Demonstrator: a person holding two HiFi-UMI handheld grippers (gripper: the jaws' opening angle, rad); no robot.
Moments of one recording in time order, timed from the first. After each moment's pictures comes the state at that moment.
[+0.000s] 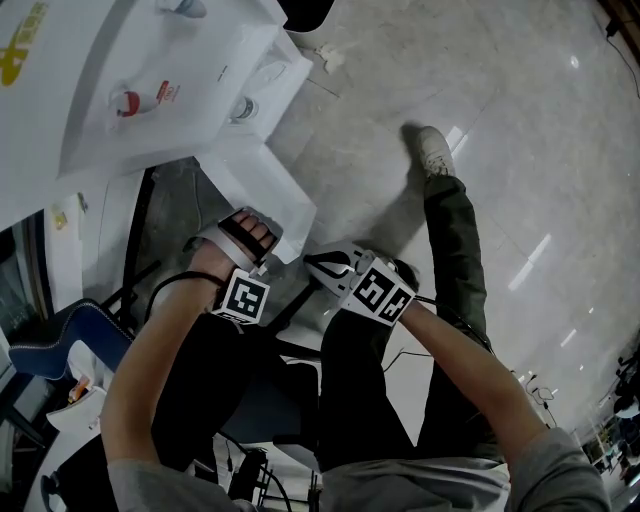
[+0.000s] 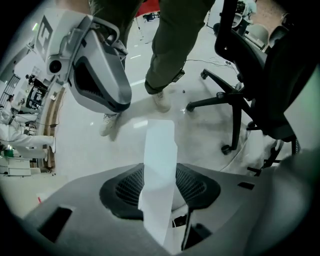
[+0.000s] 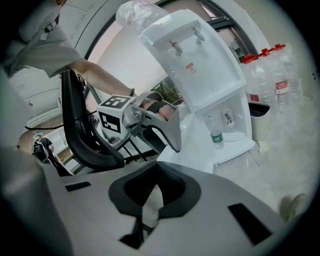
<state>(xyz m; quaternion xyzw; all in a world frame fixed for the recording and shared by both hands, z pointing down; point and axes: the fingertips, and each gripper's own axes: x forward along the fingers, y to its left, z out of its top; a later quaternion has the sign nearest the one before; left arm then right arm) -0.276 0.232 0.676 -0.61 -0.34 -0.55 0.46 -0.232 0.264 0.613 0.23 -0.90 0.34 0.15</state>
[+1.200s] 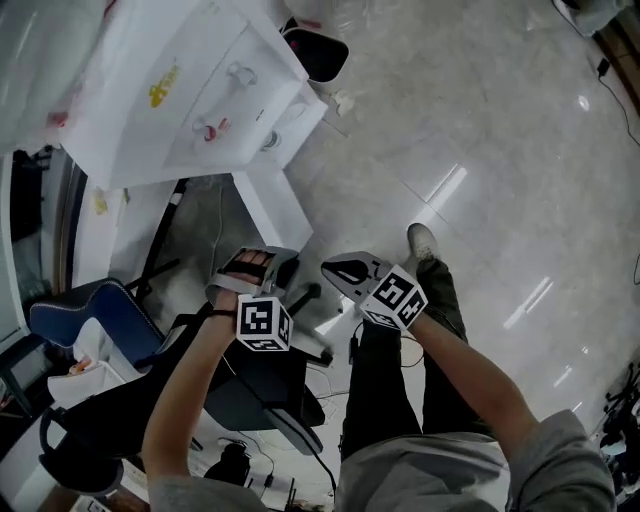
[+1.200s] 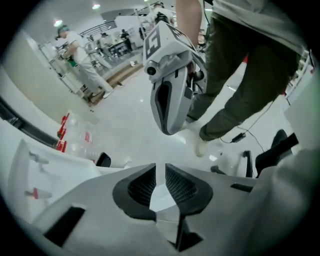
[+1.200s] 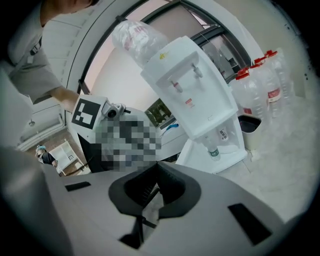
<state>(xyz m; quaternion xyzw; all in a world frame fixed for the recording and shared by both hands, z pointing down) -0.192 0.240 0.494 -0.79 -0.06 -0.58 0.18 -0.160 0.255 0.479 0.23 -0.89 0.37 0.11</state>
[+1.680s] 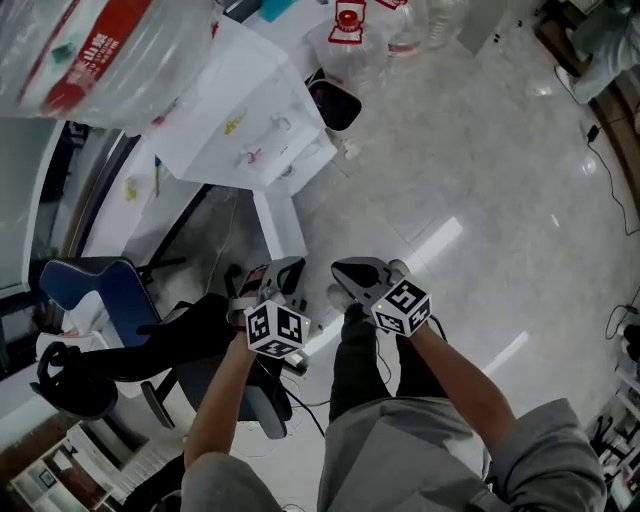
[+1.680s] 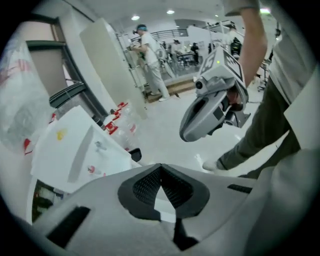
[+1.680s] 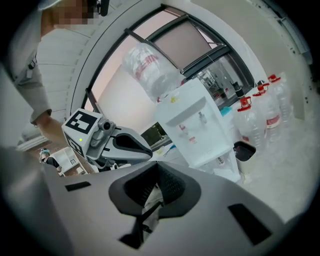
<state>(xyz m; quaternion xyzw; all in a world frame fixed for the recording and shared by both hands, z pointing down) -0.131 0.202 0.329 -0.83 0.25 -0.50 0.01 -0.084 0.215 0.323 0.24 -0.91 0.34 0.06</state>
